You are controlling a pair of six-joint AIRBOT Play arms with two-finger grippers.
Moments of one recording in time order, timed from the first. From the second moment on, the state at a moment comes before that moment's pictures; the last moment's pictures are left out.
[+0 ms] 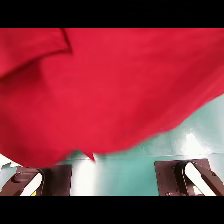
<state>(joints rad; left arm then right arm) 0.02 -0.80 1.83 1.22 -1.10 -1.56 -0.48 -0.89 1.97 -0.94 1.42 1.37</state>
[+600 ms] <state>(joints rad) 0.01 -1.46 1.53 1.14 -1.14 -1.47 -0.19 -1.37 1.51 -1.25 1.36 1.47</state>
